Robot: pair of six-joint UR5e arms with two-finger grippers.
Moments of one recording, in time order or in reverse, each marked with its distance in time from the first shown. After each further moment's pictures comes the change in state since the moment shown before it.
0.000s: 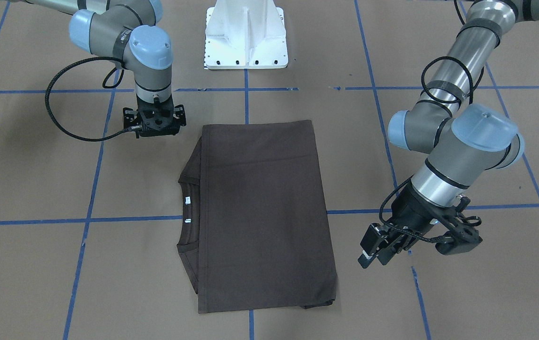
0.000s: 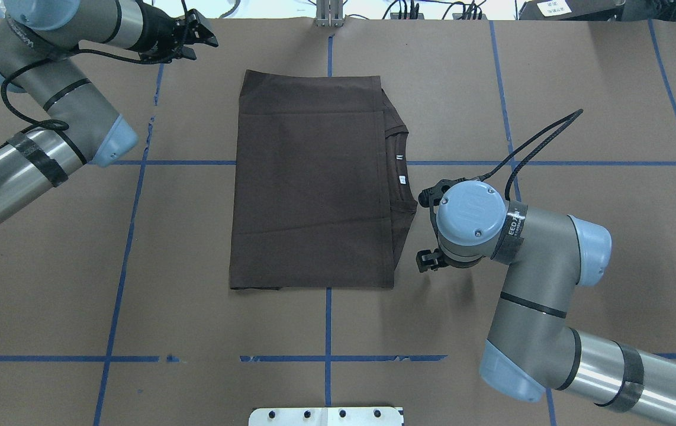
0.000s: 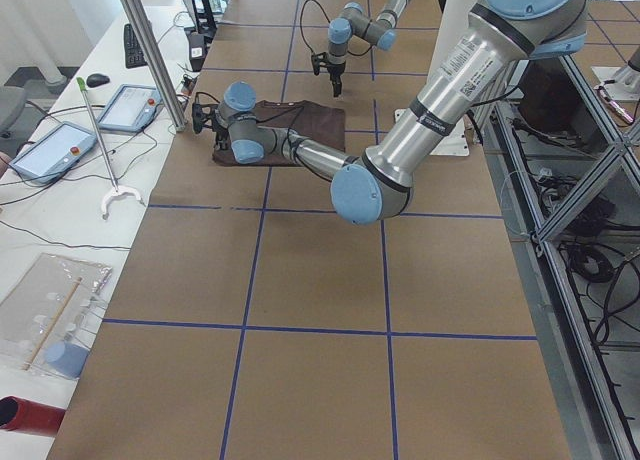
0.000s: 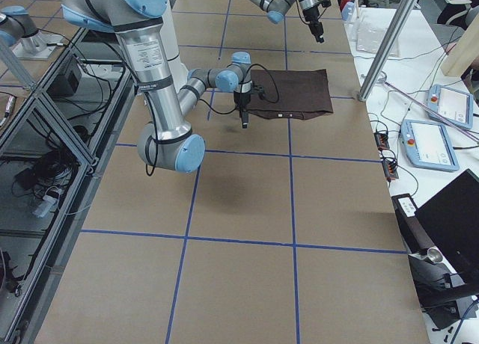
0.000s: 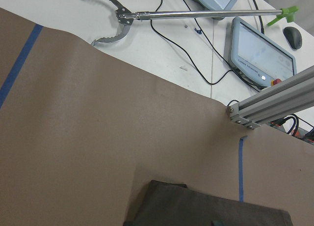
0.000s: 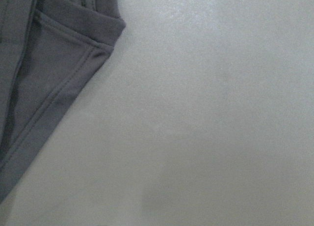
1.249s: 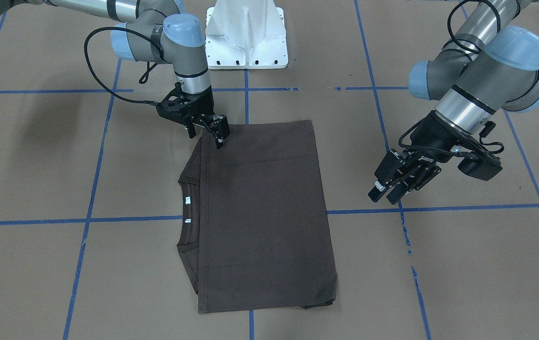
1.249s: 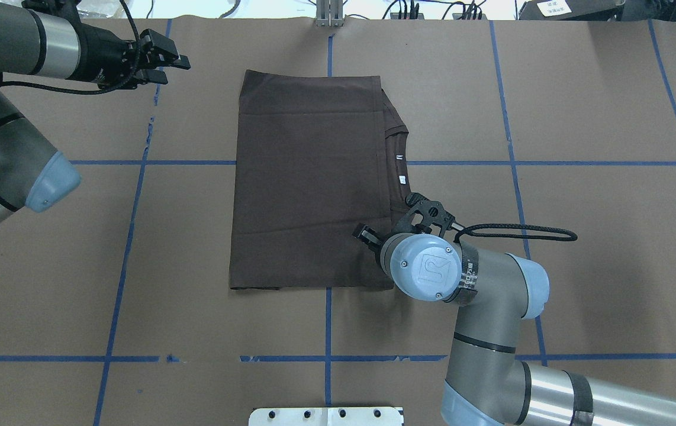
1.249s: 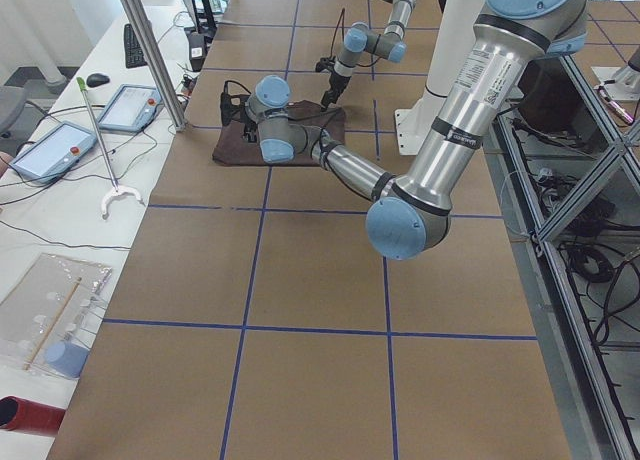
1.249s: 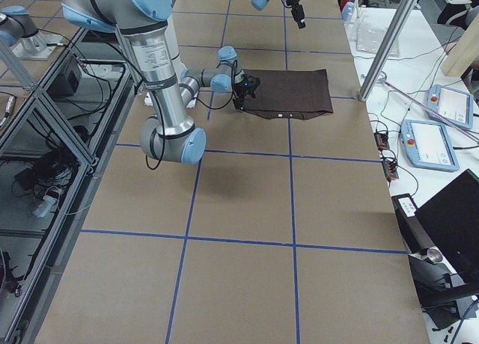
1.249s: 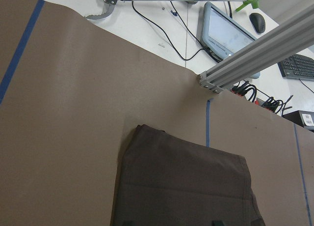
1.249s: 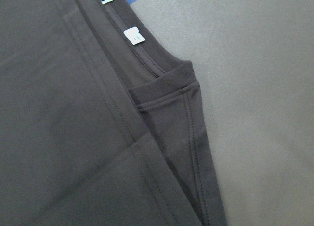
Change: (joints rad) left arm 0.001 0.245 -0.398 0.046 -0.048 -0.039; right arm -0.136 0.064 -0.097 0.369 -0.296 1.013
